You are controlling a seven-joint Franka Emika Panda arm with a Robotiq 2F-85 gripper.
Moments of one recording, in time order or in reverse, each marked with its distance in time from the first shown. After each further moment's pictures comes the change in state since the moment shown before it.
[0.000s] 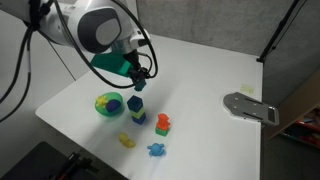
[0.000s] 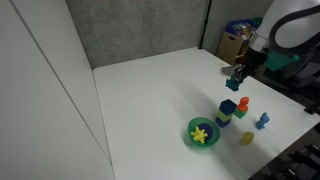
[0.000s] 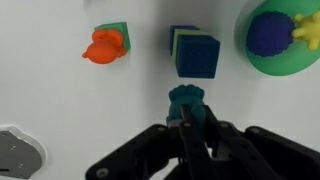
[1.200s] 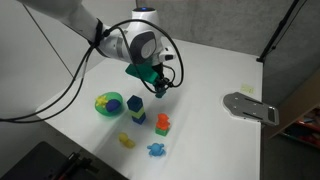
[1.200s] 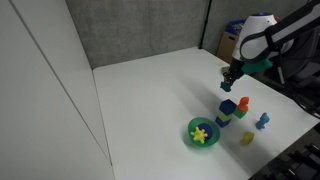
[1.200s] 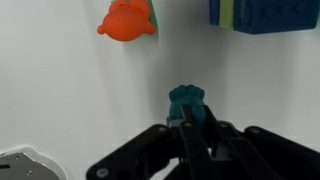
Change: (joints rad) arm -0.006 0.376 -0.080 0.323 -0.033 -0.019 0.092
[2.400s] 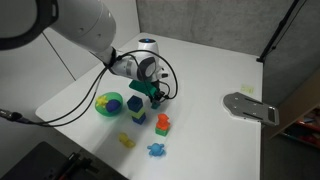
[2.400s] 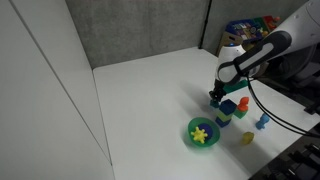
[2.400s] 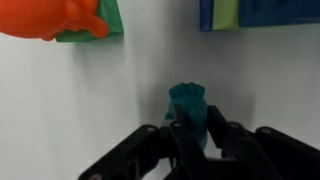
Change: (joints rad) arm 0.031 0.327 0.027 0.224 0.011 -0.015 0.003
